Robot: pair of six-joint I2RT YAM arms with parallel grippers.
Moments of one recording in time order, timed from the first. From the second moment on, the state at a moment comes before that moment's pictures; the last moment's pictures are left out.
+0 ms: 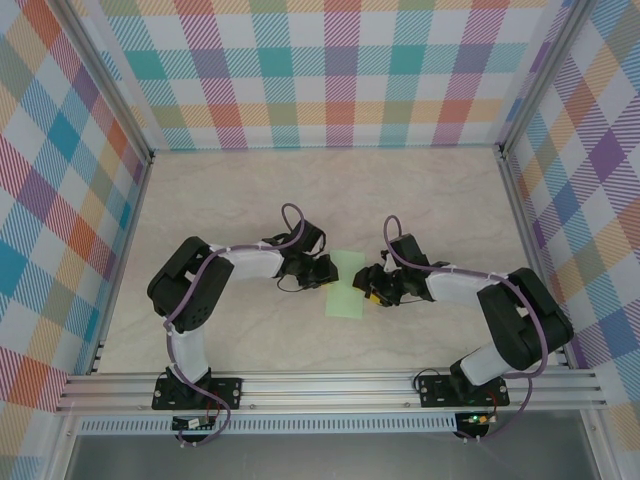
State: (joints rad) left arm -0.67 1.88 1.04 -0.19 0.38 -0.86; right arm 0.50 1.51 0.60 -0.08 -0.52 0.94
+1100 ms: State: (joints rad) left arm -0.66 1.88 1.03 -0.18 0.40 -0.86; right arm 0.51 1.43 0.52 -0.11 -0.55 0.97
